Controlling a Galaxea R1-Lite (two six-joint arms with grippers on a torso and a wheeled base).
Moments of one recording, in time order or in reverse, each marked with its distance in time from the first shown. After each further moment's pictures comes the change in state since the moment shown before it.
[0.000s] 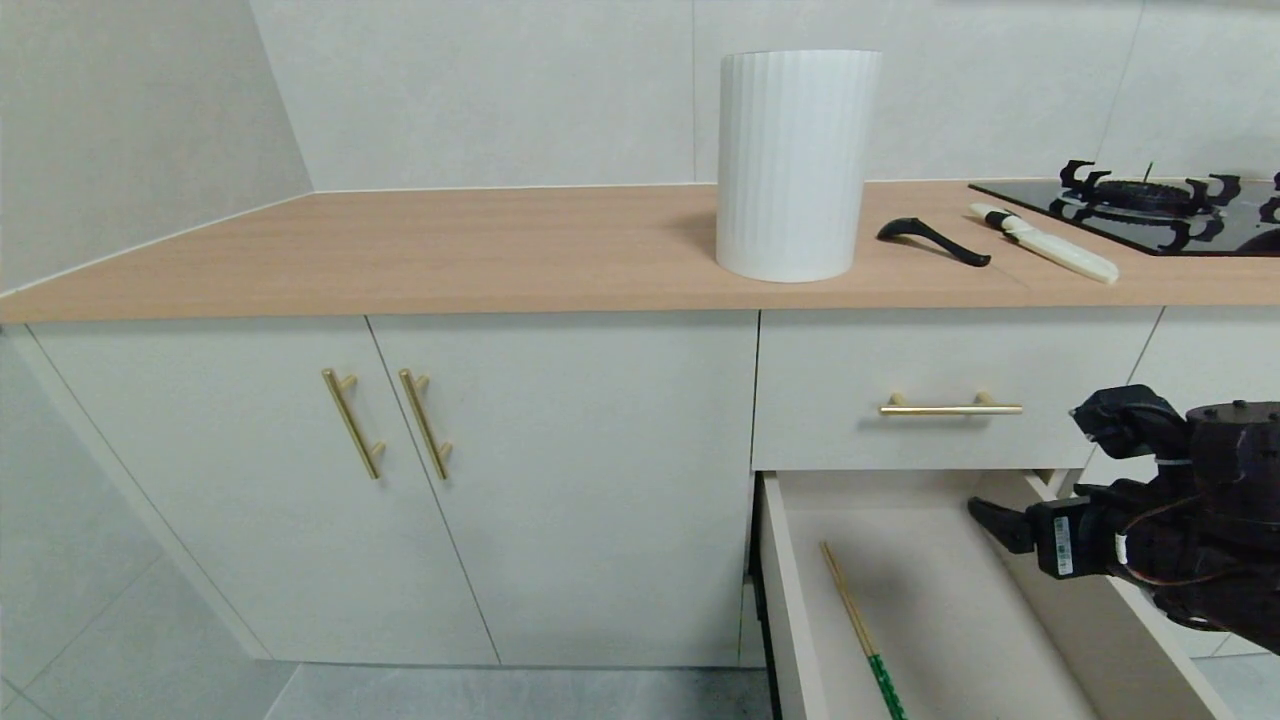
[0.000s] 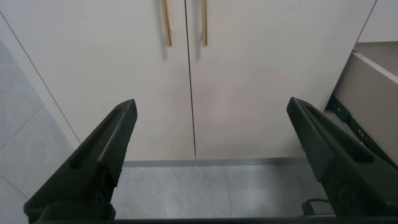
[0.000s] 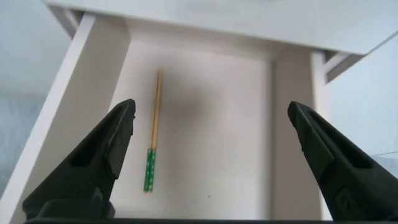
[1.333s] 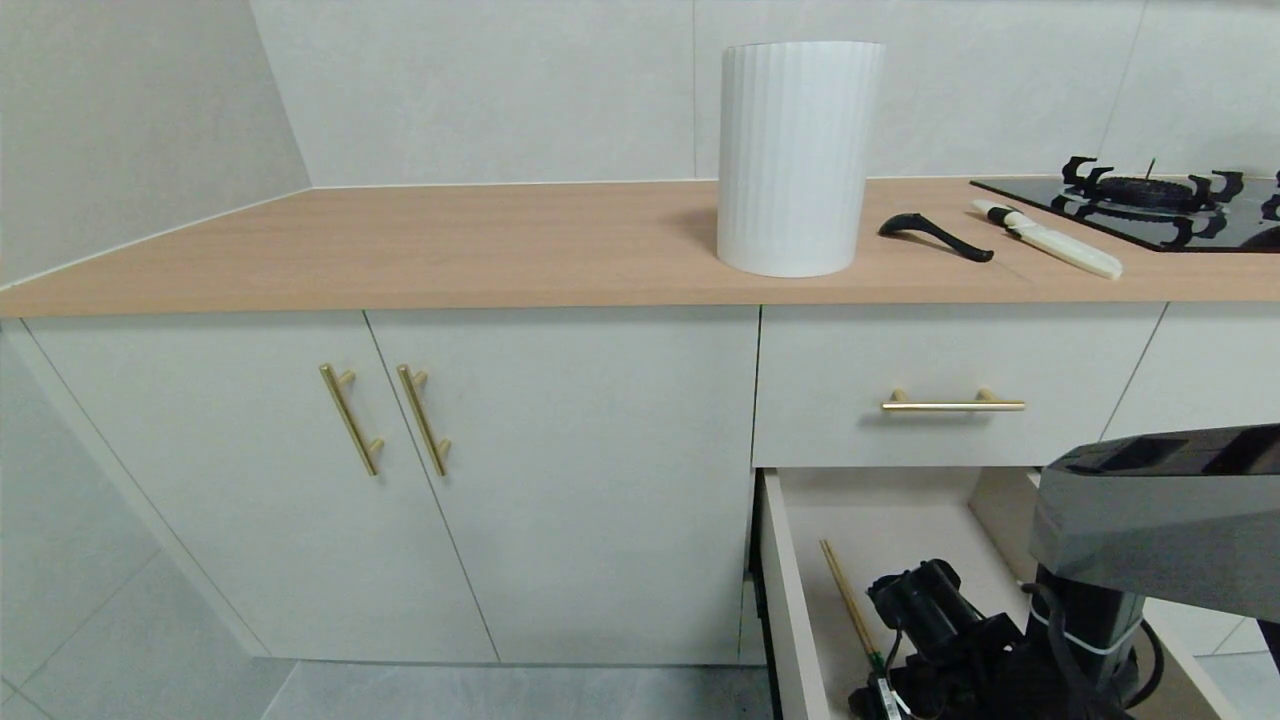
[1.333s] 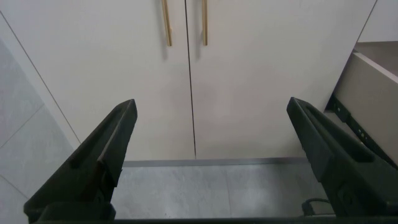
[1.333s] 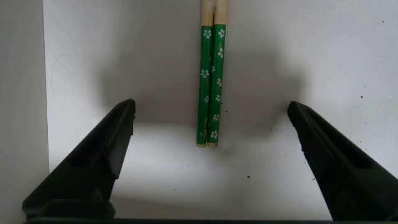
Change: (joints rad) left arm 0.000 0.000 0.000 0.001 0.000 0.000; right arm 0.203 0.790 -0.124 -0.013 0.041 0.307
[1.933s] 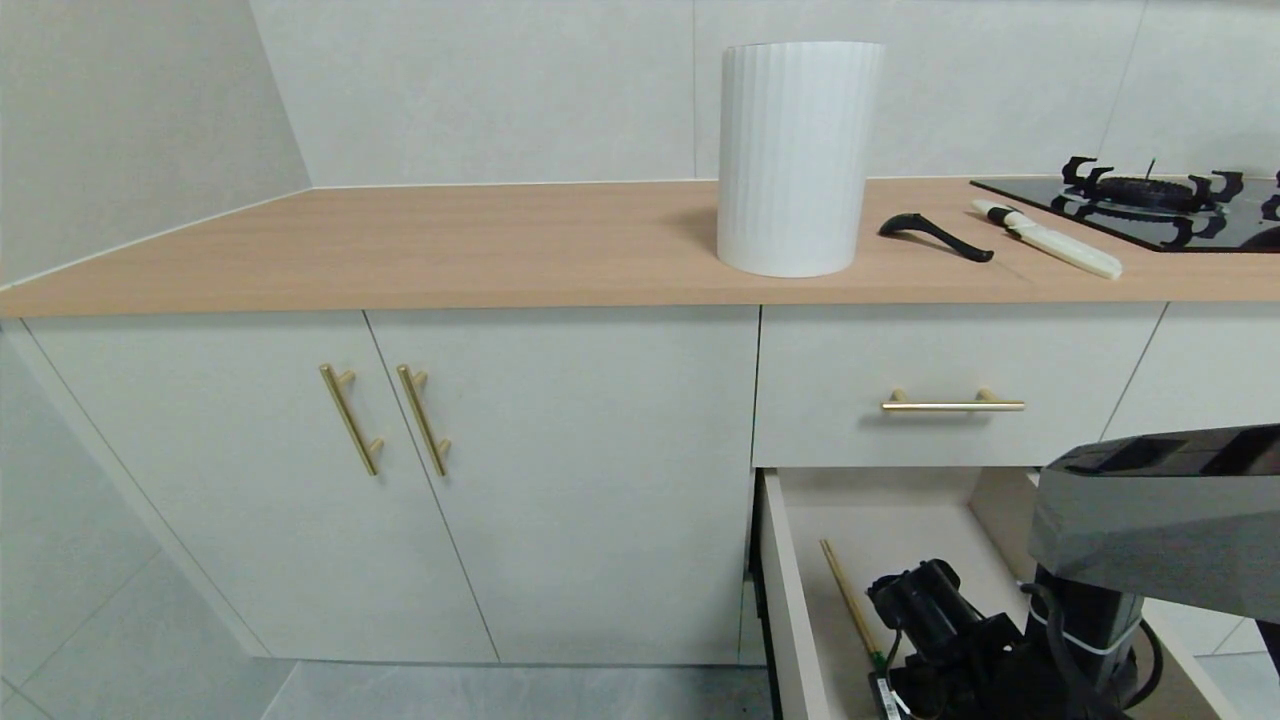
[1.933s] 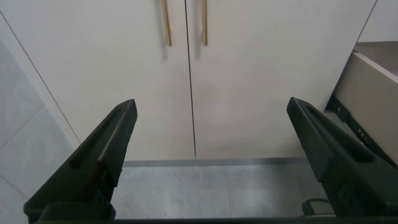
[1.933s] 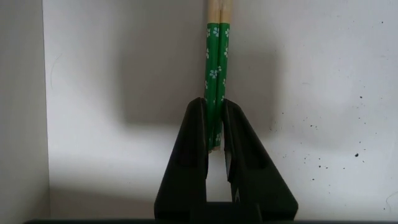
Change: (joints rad) left arm 0.000 0.000 0.000 0.000 0.000 0.000; right arm 0.000 0.006 -0.001 0.000 0.009 0.000
